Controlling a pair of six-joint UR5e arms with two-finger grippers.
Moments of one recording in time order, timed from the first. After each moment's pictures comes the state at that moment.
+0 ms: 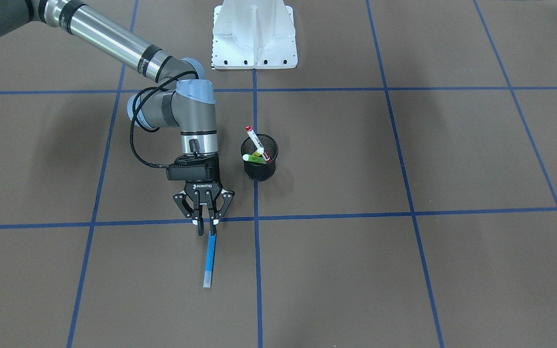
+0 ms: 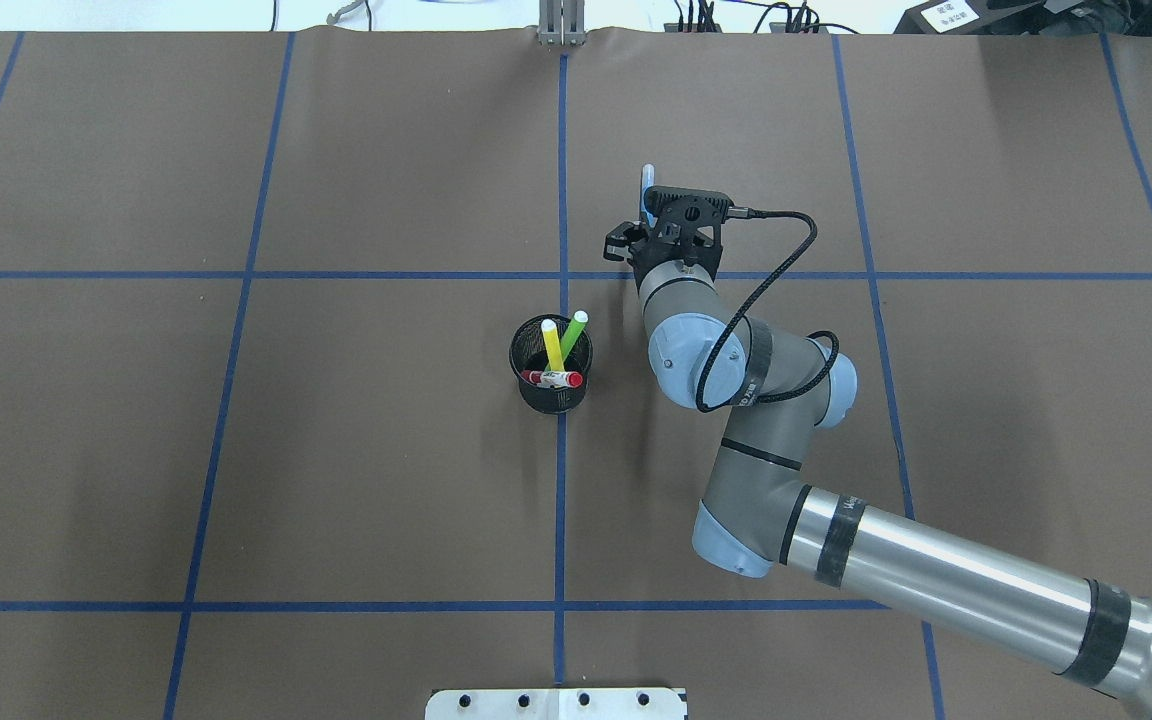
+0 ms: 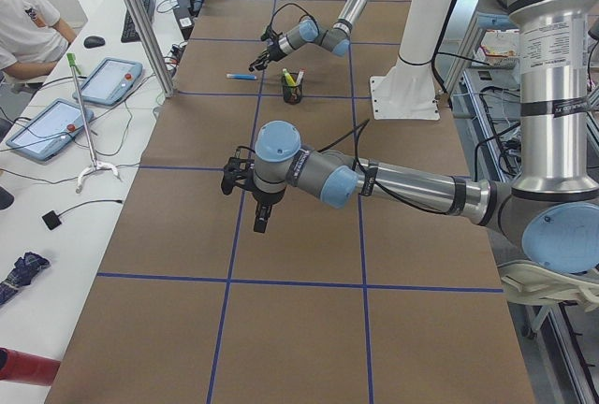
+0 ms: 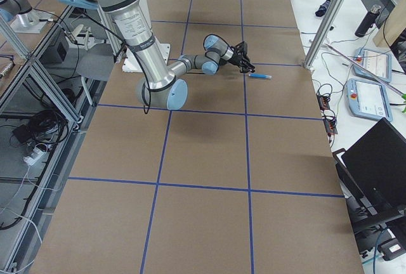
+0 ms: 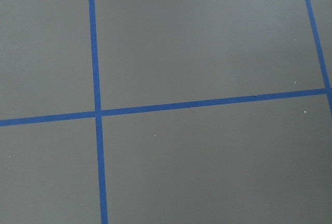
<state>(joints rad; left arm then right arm) -1.44 -1.45 -1.86 -1.85 -2.37 -0.31 0.47 -0.90 1.26 -0.87 1.00 1.27</state>
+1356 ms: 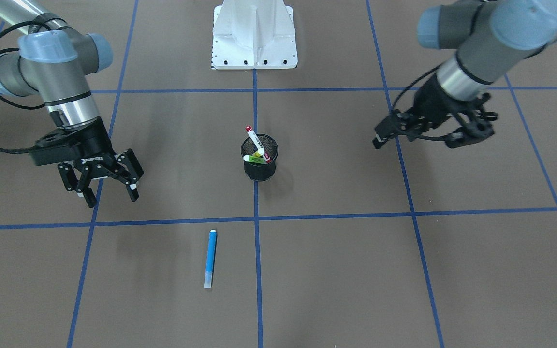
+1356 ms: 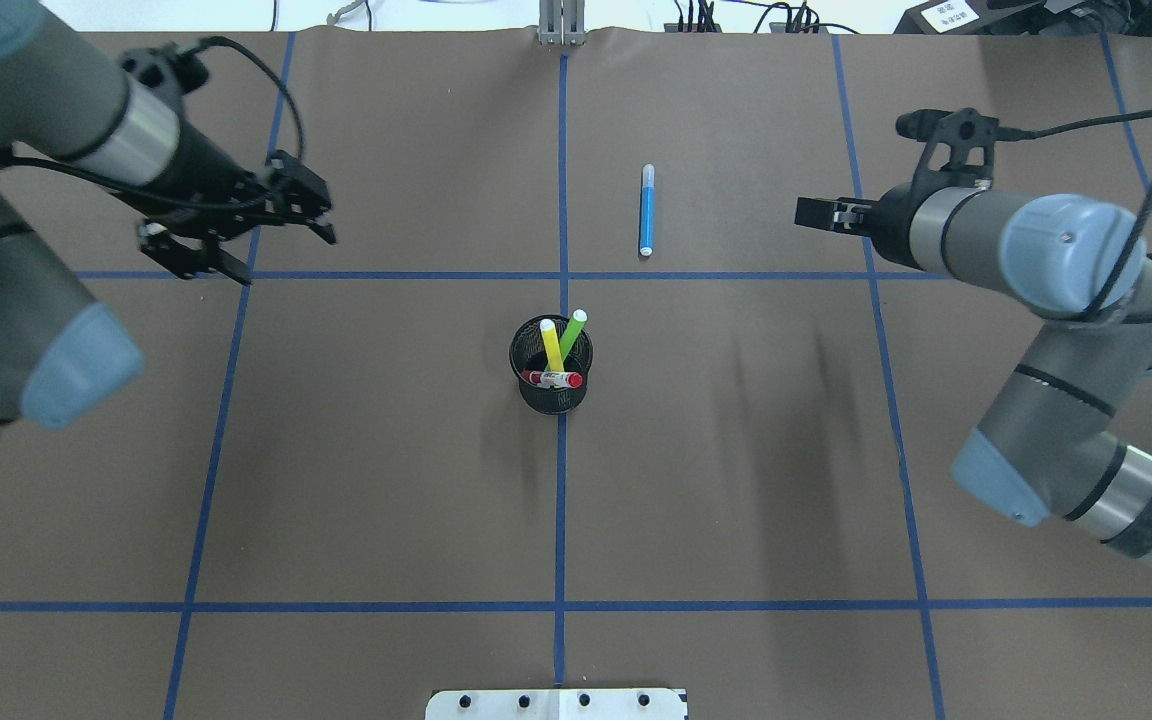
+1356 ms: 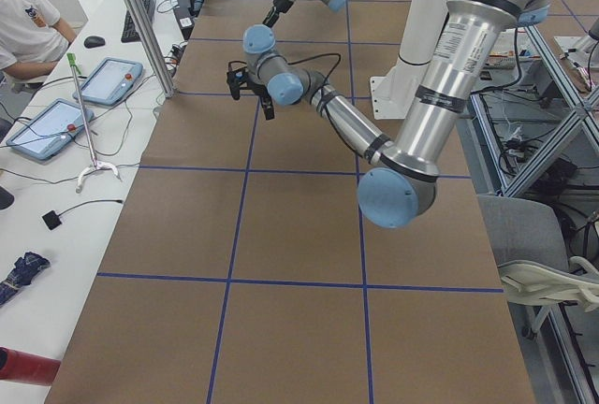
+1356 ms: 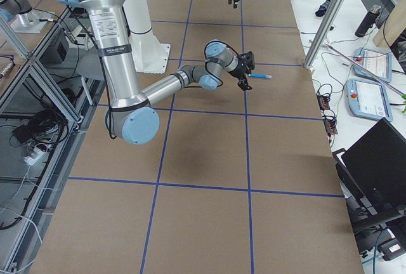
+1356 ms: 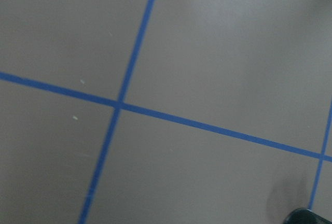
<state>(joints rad) -0.83 -2.09 -1.88 -1.61 -2.21 -1.45 0.79 -1.34 1.74 -0.86 1.64 1.15</state>
